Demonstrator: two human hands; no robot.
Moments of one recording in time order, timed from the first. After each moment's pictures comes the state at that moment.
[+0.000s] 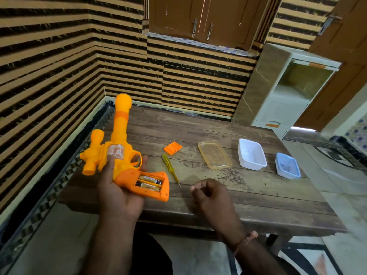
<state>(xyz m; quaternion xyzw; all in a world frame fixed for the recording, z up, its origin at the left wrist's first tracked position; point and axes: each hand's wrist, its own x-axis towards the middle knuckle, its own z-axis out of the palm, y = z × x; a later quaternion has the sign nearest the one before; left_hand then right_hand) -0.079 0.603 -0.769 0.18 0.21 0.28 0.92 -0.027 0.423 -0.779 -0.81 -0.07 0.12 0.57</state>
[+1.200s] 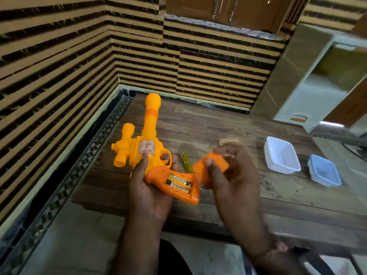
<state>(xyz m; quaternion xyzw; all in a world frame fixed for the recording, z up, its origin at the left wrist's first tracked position) -0.053 0.604 -0.786 0.16 0.20 0.23 0.94 -0.019 0.472 -0.743 -0.73 -0.21 -0.09 0.64</state>
